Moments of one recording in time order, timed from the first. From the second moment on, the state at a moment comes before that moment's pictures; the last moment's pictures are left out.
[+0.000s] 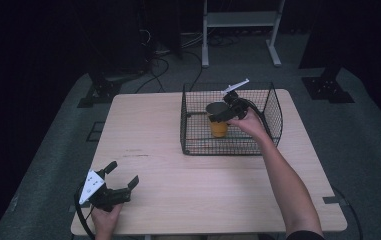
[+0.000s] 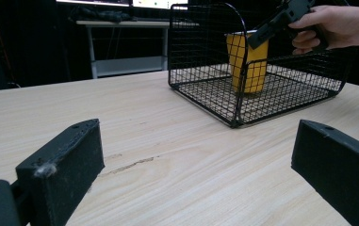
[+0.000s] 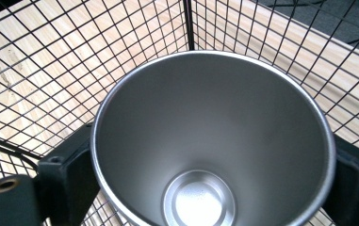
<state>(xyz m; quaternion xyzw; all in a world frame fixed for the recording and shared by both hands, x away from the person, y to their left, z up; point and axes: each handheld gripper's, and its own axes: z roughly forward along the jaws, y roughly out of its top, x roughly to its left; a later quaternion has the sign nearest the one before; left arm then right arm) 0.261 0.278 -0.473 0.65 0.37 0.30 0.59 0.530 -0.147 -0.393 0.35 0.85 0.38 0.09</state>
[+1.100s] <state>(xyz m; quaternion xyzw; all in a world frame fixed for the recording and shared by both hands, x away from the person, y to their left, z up) 0.262 0.276 -0.473 0.66 0.37 0.30 0.59 0.517 -0.167 -0.361 0.35 0.83 0.43 0.10</state>
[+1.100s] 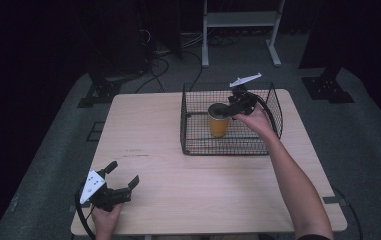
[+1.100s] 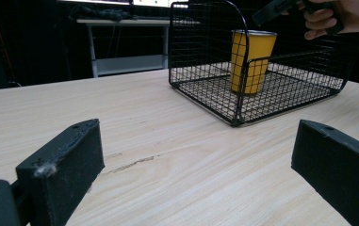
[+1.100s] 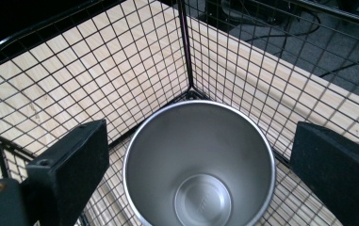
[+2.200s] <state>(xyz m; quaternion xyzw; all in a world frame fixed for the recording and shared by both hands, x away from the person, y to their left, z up) 0.262 0.275 -0.473 0.66 0.37 0.30 0.58 0.442 -0.205 -0.351 0.33 0.81 0.47 0.06</state>
